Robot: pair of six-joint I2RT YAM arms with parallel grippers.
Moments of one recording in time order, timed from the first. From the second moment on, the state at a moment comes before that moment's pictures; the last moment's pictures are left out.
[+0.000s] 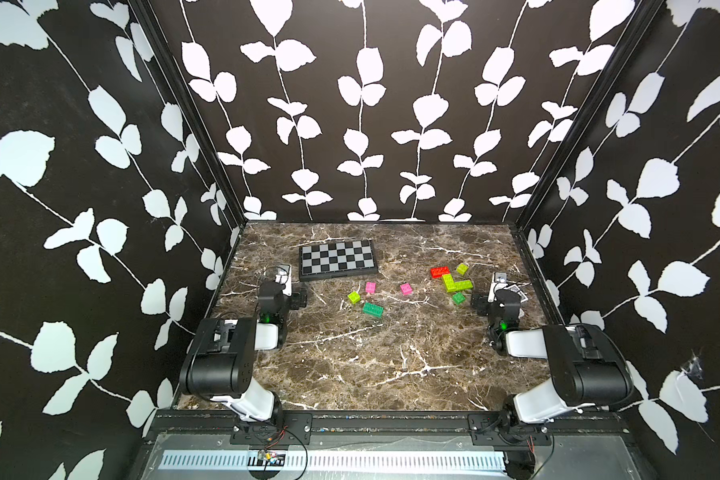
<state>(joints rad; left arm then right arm) -0.03 1.57 0.42 0.76 -0.03 0.15 0.04 1.53 0.36 0.75 0.27 -0.04</state>
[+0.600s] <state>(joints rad) -0.23 1.14 0.68 0.04 0.08 -0.30 0.19 0.87 0.56 0.06 0.26 0.24</state>
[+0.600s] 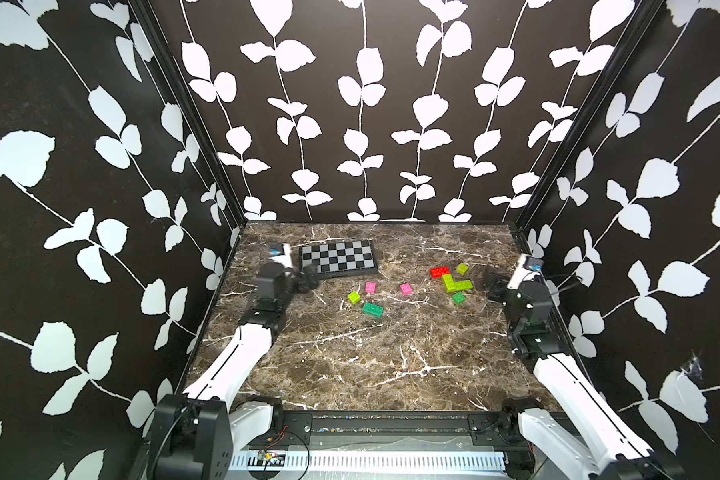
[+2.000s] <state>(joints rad) -0.61 2.06 1.49 -0.58 0.03 -0.10 0.51 1.45 0.69 -0.03 0.00 0.34</state>
